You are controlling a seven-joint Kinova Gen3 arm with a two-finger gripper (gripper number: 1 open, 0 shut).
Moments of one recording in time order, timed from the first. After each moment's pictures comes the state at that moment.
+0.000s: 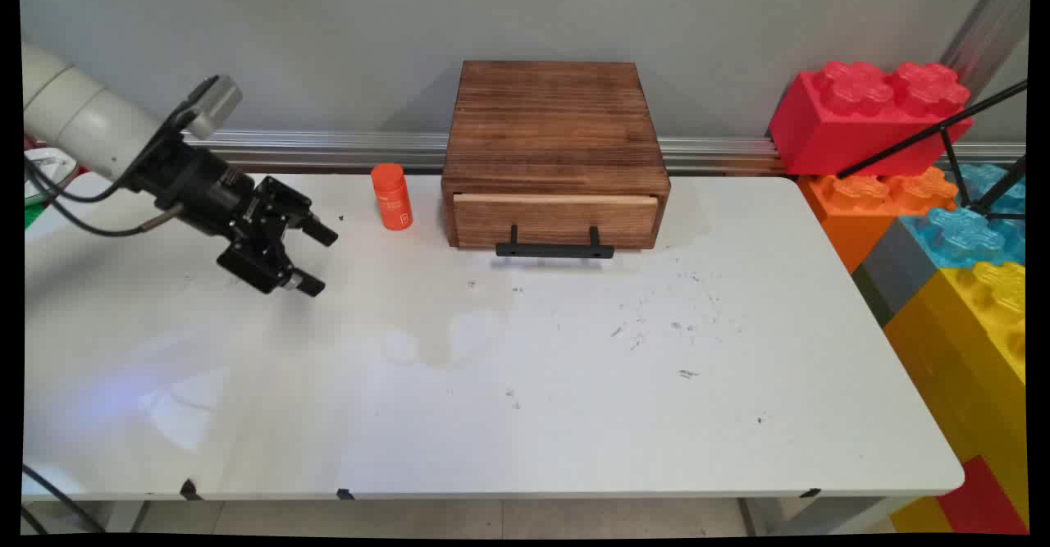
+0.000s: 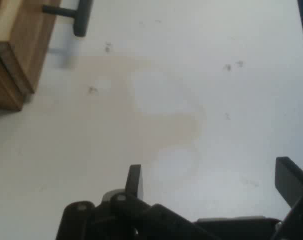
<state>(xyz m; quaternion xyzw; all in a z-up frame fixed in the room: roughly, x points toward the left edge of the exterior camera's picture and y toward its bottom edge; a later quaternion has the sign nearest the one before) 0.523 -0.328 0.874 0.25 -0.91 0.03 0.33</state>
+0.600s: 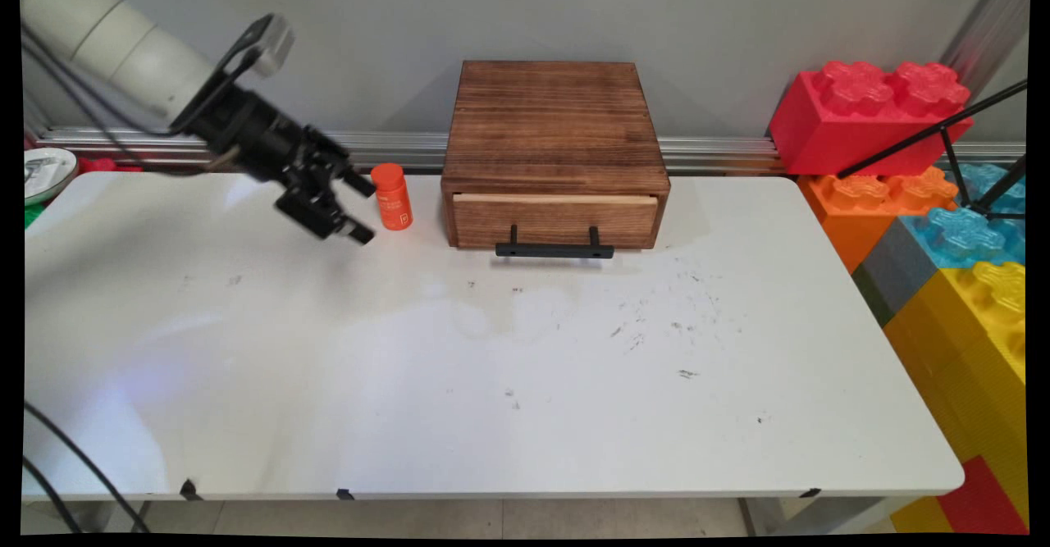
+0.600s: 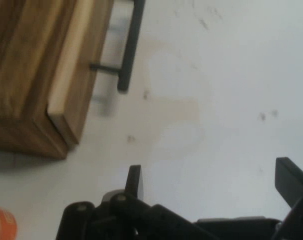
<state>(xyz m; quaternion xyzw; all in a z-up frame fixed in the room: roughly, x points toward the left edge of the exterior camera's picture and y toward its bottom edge) 0.473 -0.376 0.923 0.26 -0.91 0.06 0.32</state>
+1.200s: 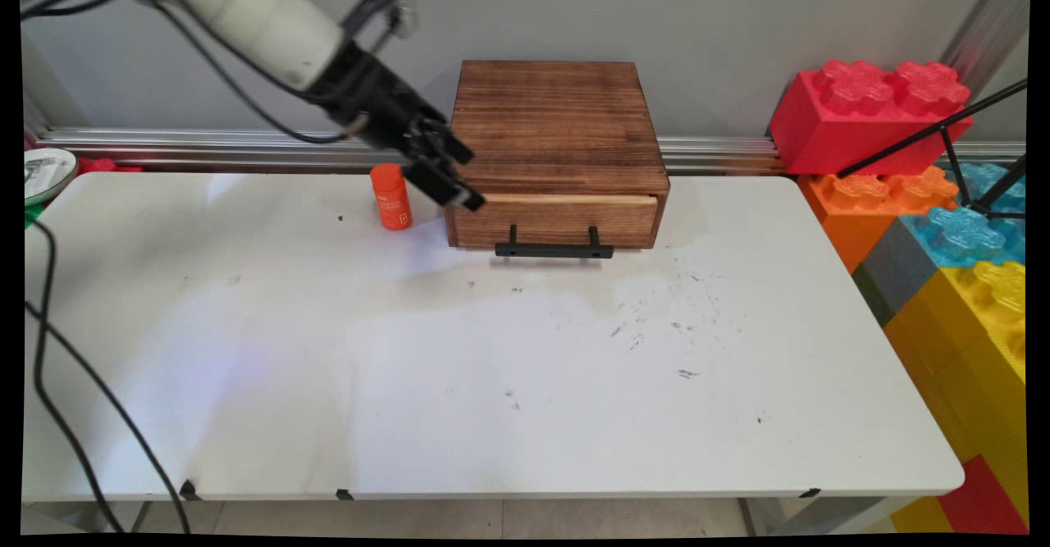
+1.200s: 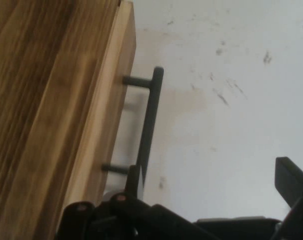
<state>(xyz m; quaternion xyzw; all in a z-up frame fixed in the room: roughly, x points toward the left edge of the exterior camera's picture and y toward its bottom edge) 0.364 -0.436 0.941 0.26 -0.91 0.09 0.31</state>
